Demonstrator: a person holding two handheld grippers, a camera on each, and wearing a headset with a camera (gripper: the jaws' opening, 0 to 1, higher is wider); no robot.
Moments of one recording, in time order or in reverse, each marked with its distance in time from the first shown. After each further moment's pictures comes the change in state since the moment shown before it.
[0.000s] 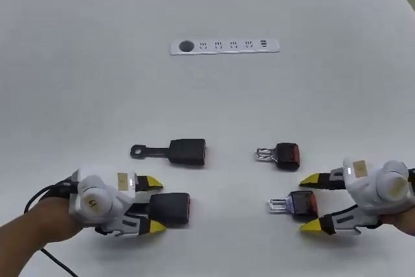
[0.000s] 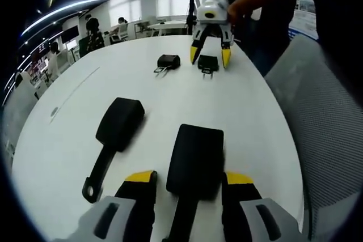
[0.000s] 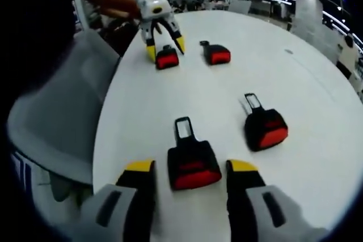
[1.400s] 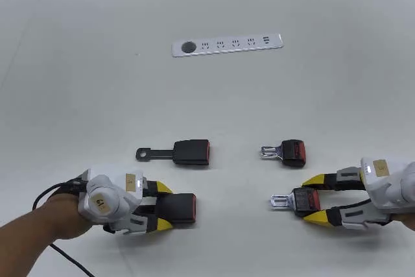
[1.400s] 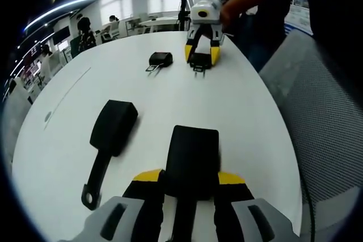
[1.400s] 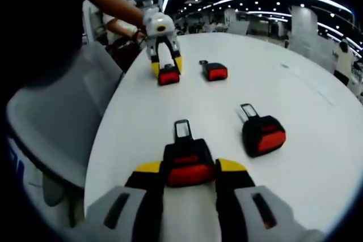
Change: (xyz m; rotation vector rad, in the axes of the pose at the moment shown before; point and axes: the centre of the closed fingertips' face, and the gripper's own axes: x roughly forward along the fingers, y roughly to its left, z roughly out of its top) left arm 0.004 -0.006 0.002 0.028 0.039 -0.042; right arm 0.005 -0.004 0.010 -0.006 -0.208 -0.004
